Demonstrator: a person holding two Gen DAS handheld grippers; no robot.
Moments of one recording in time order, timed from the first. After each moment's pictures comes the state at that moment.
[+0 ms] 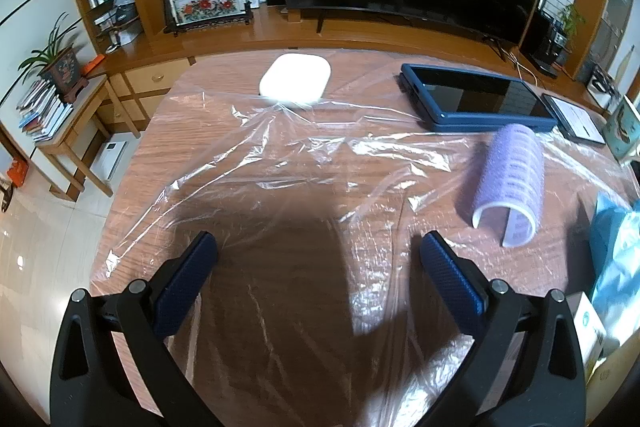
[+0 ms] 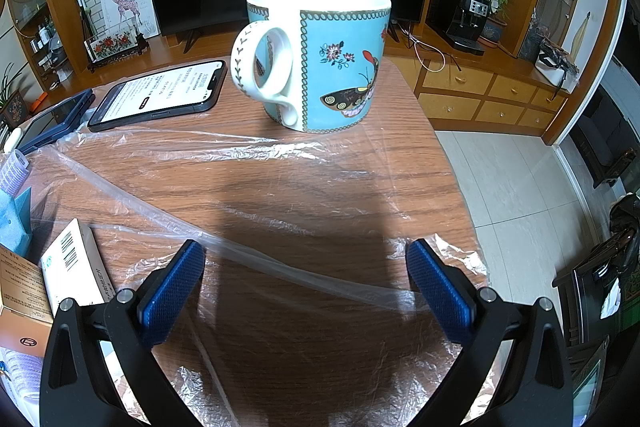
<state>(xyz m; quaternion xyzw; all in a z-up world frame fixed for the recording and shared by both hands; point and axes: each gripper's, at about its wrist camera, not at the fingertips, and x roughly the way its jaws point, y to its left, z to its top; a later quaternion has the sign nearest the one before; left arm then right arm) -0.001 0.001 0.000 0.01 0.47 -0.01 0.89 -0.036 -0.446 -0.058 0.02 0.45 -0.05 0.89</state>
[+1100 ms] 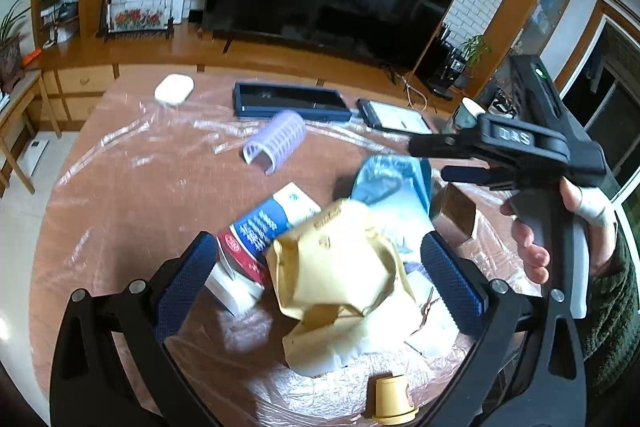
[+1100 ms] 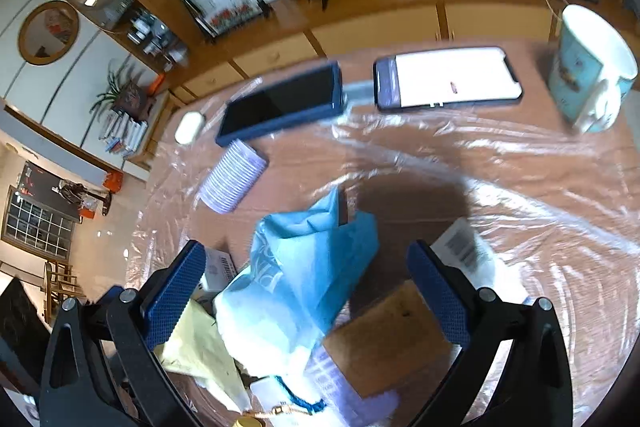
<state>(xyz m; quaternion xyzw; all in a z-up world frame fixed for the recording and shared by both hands) -0.134 -0.062 0.077 -0.09 0.42 -0.17 0.89 -0.013 -0.277 0.004 0.16 0.54 0.15 0.81</state>
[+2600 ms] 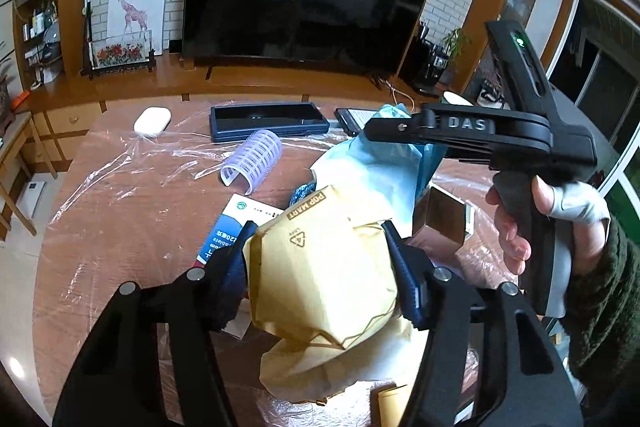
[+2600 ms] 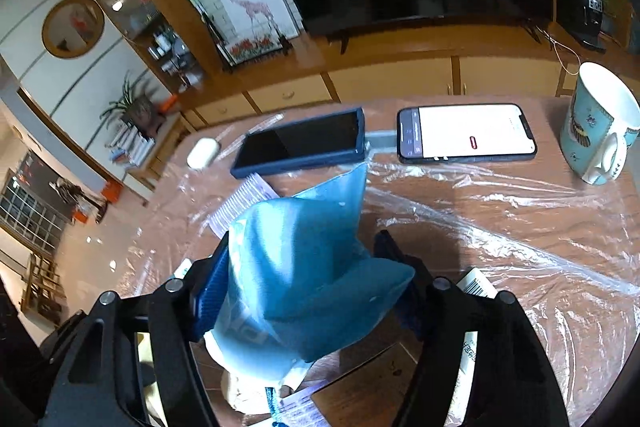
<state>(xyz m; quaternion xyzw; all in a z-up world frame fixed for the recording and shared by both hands) -0.136 -0.078 0.084 -0.05 0.37 -0.19 0.91 -0.017 -0.261 0.020 0.13 0.44 0.18 0.87</state>
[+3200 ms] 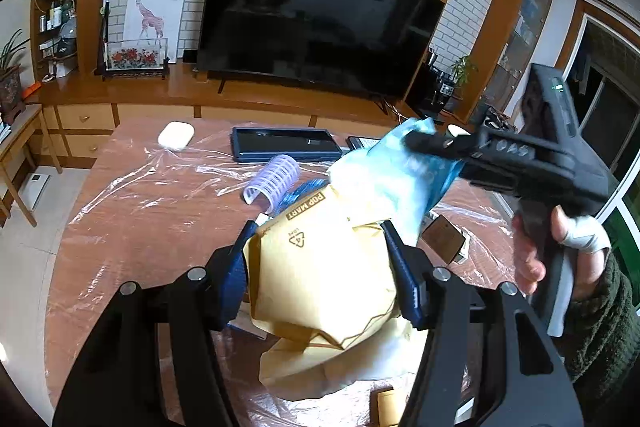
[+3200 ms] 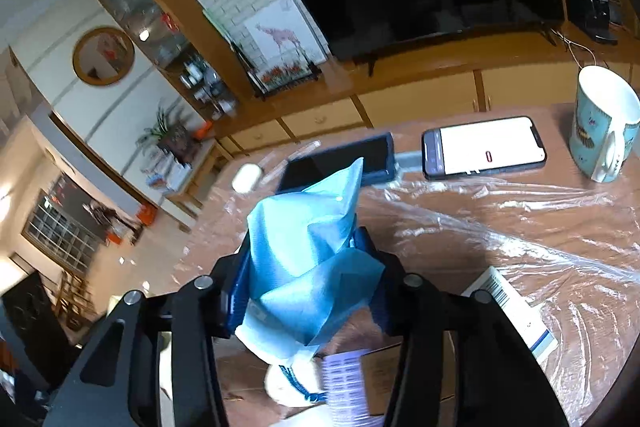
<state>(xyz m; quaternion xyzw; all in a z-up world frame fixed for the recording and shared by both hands) -0.144 -0.054 0.104 -0.08 0.35 -0.17 0.92 -0.040 -0.272 0.050 0.19 0.38 0.22 0.88</state>
